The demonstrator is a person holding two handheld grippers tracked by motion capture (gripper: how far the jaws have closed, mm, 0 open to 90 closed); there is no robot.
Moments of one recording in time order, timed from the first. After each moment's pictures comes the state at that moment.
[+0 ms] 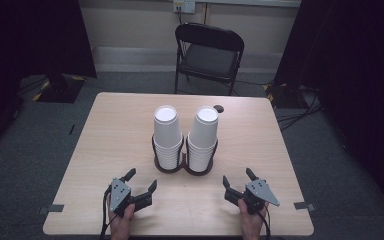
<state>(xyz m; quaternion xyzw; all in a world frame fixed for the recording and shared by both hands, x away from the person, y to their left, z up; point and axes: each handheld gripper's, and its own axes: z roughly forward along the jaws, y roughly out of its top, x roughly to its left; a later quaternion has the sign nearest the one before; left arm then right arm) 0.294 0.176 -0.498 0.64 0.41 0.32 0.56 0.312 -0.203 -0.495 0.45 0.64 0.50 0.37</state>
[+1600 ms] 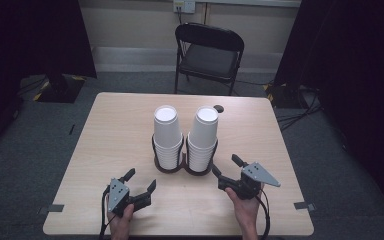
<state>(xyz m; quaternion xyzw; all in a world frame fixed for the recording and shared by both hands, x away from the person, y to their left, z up) 0.293 0.178 -0.498 0.64 0.40 0.32 0.57 0.331 -0.181 -0.439 0.40 0.66 0.57 0.28</state>
